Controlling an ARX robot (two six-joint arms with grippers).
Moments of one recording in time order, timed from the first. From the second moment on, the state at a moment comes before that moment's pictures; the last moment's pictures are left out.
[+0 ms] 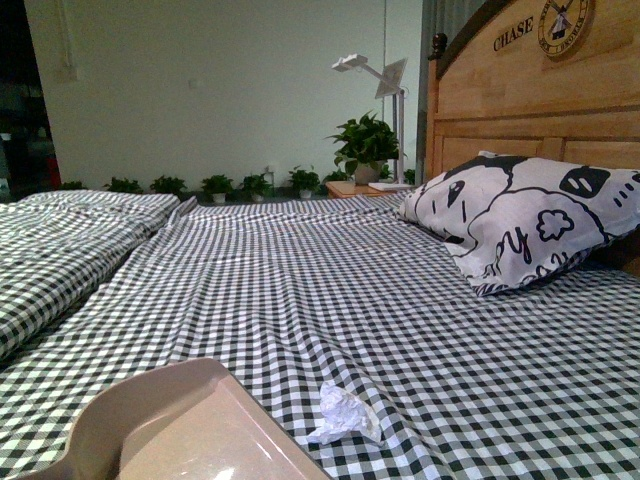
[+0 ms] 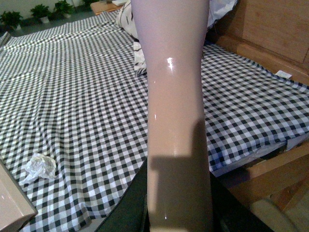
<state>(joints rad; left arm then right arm) 0.21 1.47 0.70 -0.16 0.60 1.18 0.30 0.47 0.45 -0.18 0.52 0.26</state>
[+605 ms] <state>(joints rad) 0.21 1.47 0.70 -0.16 0.60 1.18 -0.01 0.94 0.72 -0.10 0.15 0.20</state>
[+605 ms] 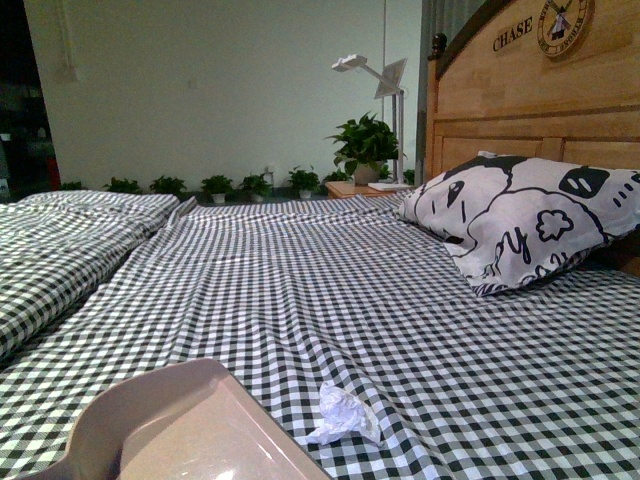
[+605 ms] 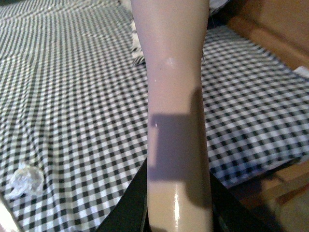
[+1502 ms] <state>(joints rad) 0.21 1.47 0.70 -0.16 0.60 1.18 0.19 1.70 0.97 0.02 0.05 0.12</state>
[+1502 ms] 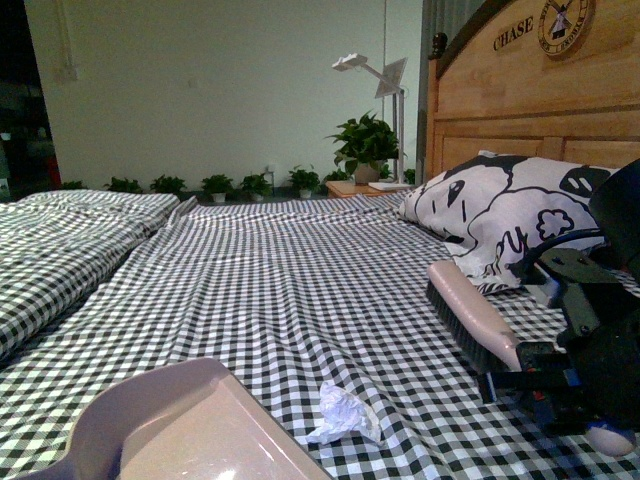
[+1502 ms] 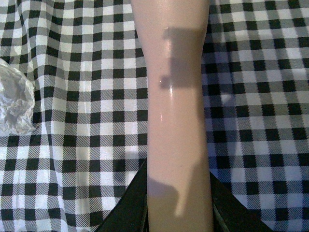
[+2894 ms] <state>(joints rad) 0.21 1.47 0.70 -0.16 0.60 1.18 0.48 1.72 1.00 -0.22 -0.01 0.30</state>
